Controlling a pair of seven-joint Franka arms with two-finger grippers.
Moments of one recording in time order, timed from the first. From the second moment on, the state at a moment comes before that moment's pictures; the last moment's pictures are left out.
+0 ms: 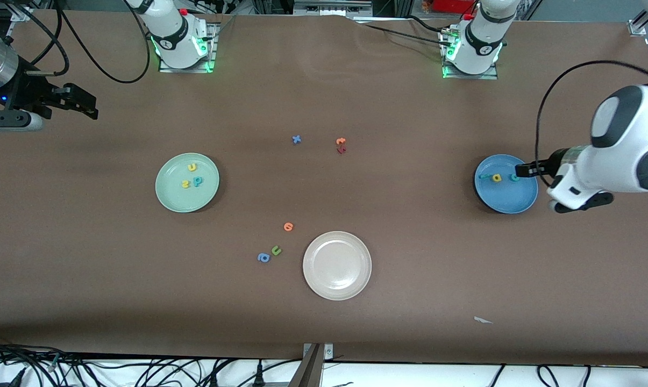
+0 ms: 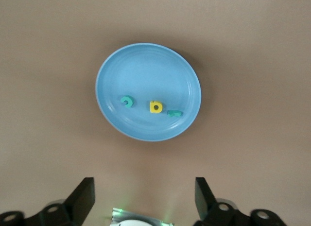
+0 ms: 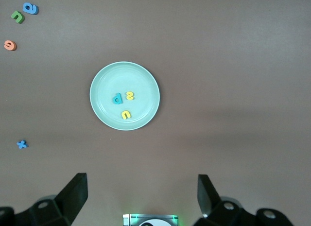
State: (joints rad) left arm 0.80 0.43 -0.93 -1.65 0.31 1.49 -0.44; right arm 0.06 -0.06 0.00 -1.70 -0.02 1.54 0.04
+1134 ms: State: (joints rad) left arm 0.22 0.39 -0.35 -1.22 0.13 1.29 -0.41; right arm 0.06 -0.06 0.00 -1.69 -0.02 1.56 0.04
